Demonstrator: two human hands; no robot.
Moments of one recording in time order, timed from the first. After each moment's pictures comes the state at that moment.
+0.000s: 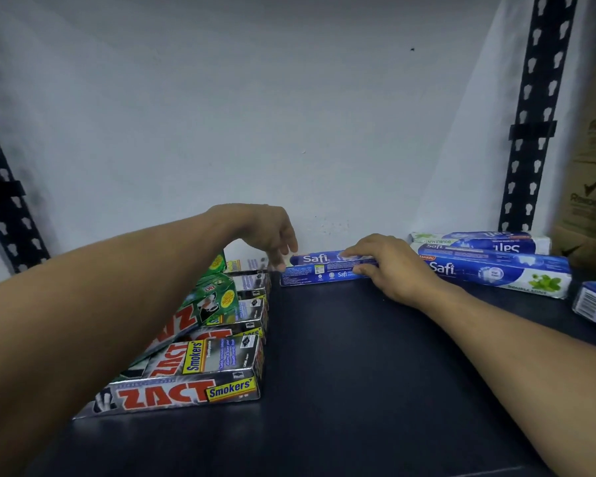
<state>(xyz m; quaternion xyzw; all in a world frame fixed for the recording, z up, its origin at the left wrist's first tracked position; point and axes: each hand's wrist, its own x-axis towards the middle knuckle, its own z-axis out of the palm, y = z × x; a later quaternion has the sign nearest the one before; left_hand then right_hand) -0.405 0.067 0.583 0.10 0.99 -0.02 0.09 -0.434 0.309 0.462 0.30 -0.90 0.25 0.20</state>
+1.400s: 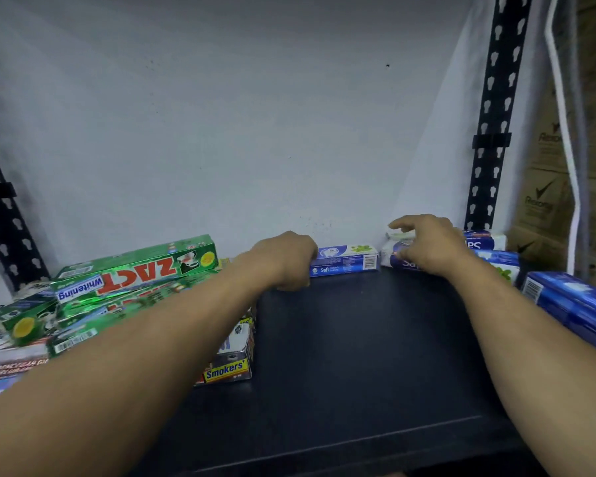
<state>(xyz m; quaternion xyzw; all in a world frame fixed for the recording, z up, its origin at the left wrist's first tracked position) -0.342 0.128 0.539 0.10 0.99 -0.06 -0.05 -0.400 0.375 0.505 0.05 -0.94 0.27 0.19</state>
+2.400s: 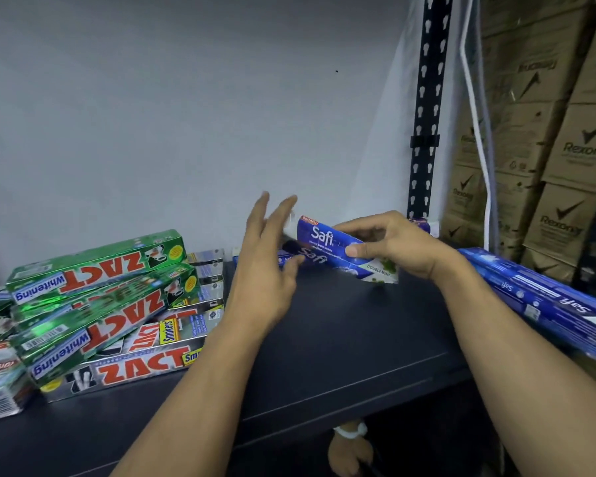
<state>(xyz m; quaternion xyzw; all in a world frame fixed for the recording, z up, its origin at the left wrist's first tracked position) -0.267 0.147 0.490 0.24 0.82 0.37 -0.36 -0.312 0.381 0.515 0.28 -0.78 0.56 0.02</state>
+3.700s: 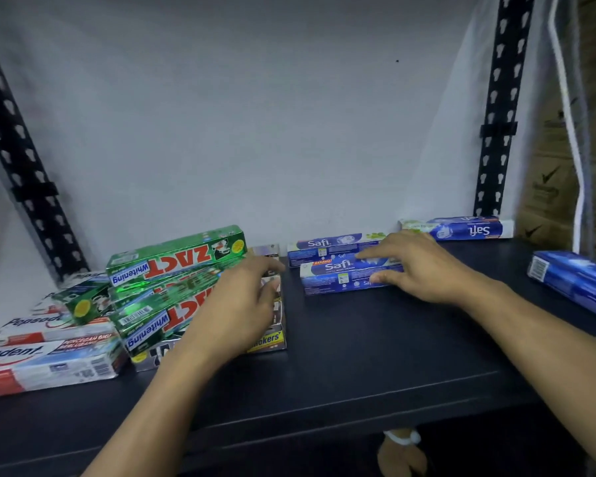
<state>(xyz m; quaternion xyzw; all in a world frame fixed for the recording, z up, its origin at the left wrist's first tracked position) -0.212 0.061 0.499 0.09 0.94 0.21 -0.25 -0.348 0.346 0.472 0.33 -0.90 0.18 0.20</state>
